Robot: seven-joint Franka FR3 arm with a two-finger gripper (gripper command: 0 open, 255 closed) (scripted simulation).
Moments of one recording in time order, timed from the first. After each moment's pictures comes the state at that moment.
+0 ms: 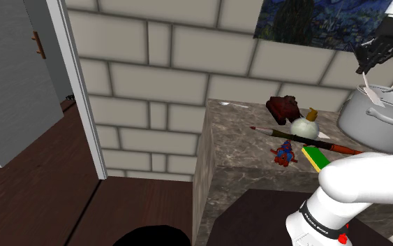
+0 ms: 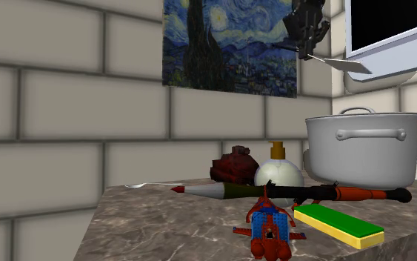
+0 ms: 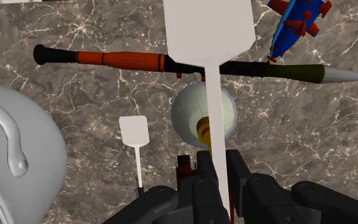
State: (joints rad) arm -0.36 -0.74 -0.40 -1.94 -0.28 1.32 -0.02
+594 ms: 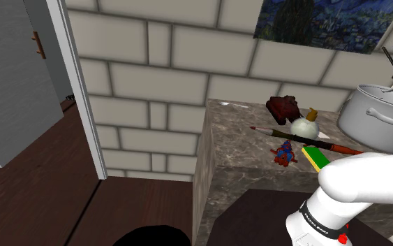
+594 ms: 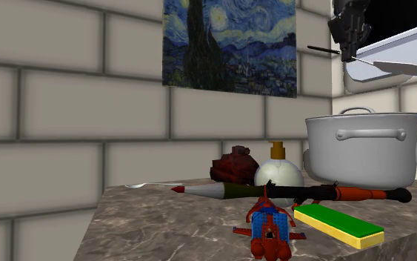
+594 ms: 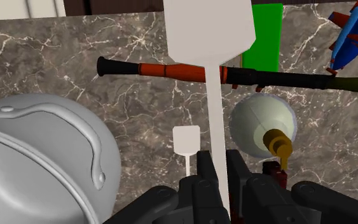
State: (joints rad) arm -0.38 -0.74 -0.59 -1.85 -0.39 1.29 -0.25
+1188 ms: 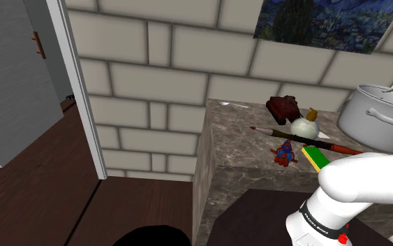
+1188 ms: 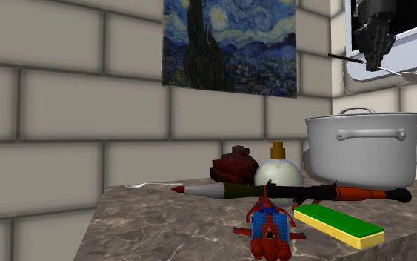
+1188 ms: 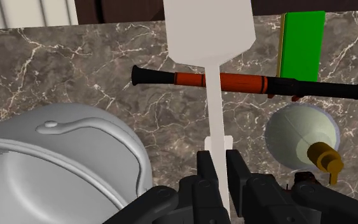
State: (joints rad) arm -0.37 -0.74 -0.72 -1.83 -0.46 1.33 -0.37
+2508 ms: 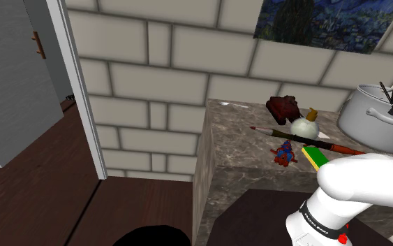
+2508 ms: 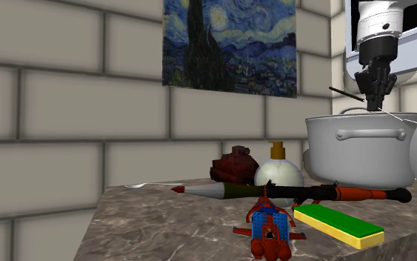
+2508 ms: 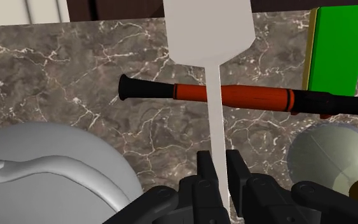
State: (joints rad) arm -0.43 -0.87 -0.77 -2.16 -0.54 1.54 -0.33
